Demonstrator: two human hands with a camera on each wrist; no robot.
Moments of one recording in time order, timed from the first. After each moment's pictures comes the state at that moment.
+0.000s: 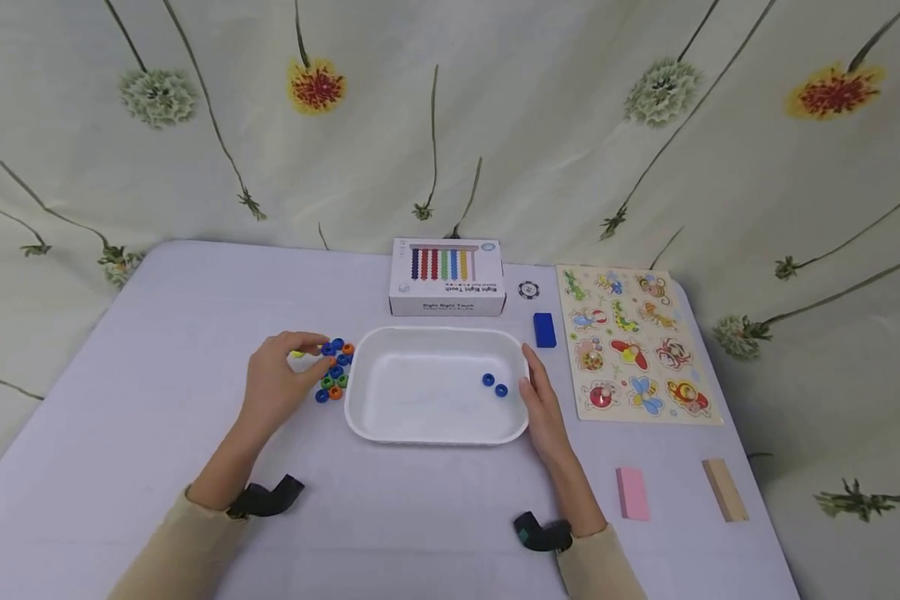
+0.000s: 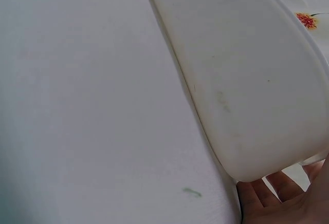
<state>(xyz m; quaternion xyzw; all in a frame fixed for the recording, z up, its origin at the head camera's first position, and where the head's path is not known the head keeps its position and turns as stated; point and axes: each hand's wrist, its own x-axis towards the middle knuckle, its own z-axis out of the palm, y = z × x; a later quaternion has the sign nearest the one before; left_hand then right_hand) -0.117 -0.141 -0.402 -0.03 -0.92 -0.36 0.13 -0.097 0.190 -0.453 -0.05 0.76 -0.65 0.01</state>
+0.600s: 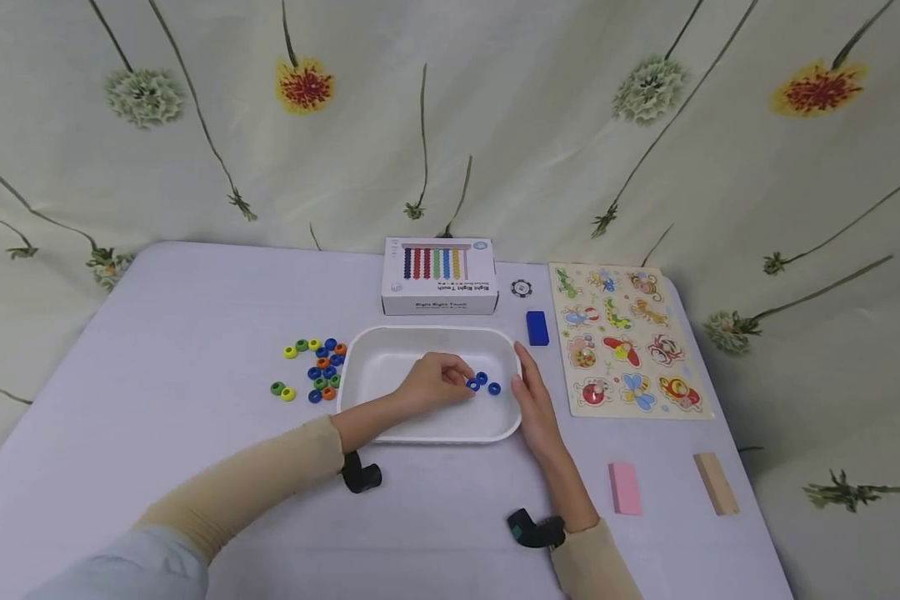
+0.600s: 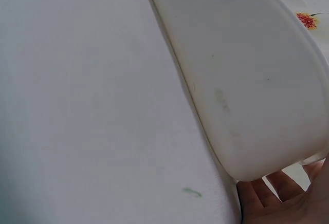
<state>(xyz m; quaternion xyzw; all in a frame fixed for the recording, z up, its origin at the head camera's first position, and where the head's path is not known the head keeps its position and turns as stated) -0.155 0.012 -0.449 -0.13 -0.85 -0.48 -0.17 -0.107 0.200 -0.481 -0.08 0.75 -0.66 0.00</state>
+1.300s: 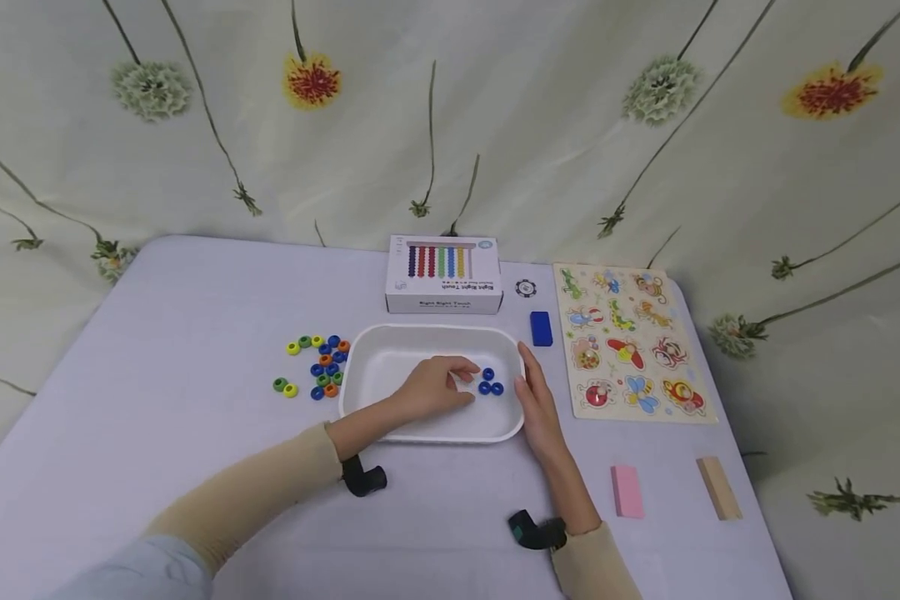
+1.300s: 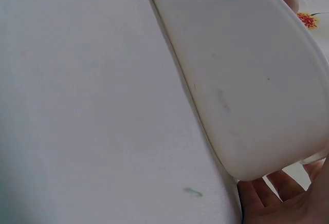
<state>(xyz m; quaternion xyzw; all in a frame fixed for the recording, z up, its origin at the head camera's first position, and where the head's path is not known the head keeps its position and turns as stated) -0.144 0.008 -0.435 -0.18 -0.89 -0.38 -0.15 -0.100 0.192 -0.460 -0.06 0.76 -0.65 0.00</state>
